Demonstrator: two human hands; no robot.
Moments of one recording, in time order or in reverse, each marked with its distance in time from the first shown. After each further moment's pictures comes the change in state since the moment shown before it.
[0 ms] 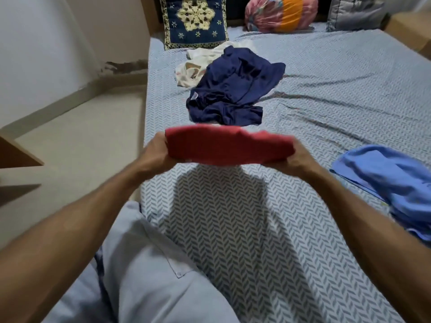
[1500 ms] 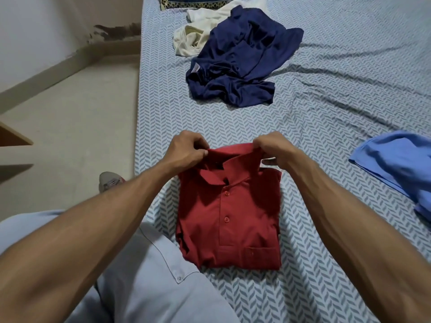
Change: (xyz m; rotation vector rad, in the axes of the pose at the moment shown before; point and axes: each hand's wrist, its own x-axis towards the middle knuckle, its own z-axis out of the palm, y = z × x) left_hand 0.052 -0.052 0.079 0.268 0.018 -0.192; right_hand 0.074 0.023 0.080 0.284 -0.108 0.769
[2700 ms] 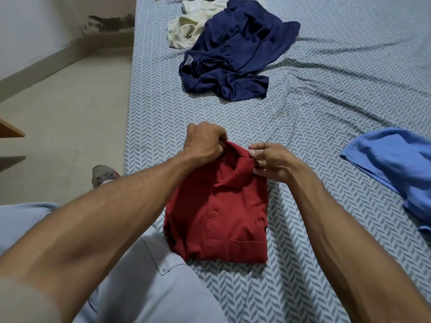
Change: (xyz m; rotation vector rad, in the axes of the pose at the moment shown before) left_hand 0.015 0.056 0.048 0.399 0.025 0.181; right_hand -0.005 0.054 -0.017 0.419 -0.238 0.054
